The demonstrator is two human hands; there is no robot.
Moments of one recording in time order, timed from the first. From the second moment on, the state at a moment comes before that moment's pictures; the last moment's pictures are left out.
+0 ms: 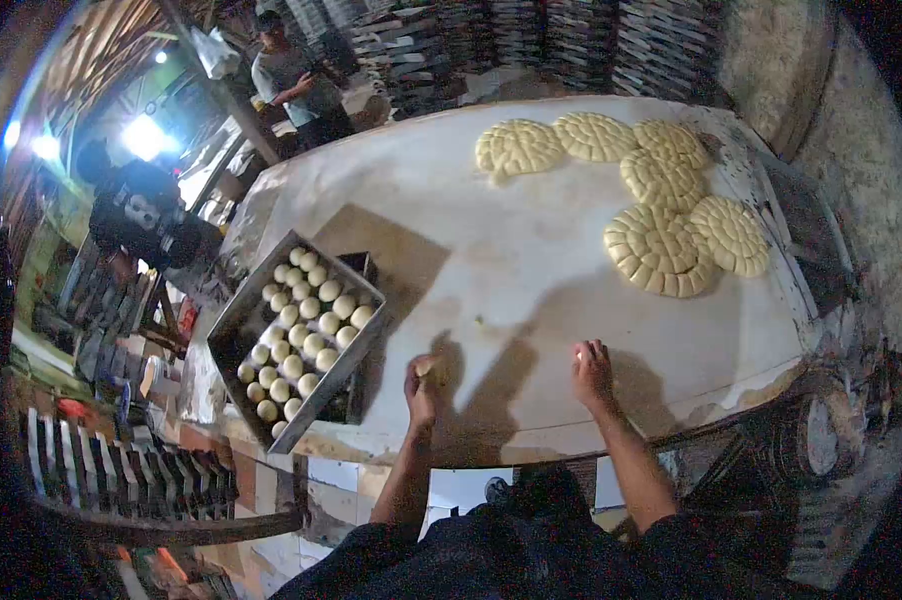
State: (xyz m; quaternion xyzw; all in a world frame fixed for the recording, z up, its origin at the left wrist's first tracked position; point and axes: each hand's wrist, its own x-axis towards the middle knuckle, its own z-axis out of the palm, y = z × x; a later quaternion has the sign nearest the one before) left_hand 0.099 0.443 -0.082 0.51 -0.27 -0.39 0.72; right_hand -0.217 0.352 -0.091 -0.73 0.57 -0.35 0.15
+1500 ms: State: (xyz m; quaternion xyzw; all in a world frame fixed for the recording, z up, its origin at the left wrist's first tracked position) left_hand 0.177 0.395 -0.095 0.71 -0.65 -0.05 0.25; right_hand -0.220 0.233 -0.076 -0.82 0.48 -0.30 0.04
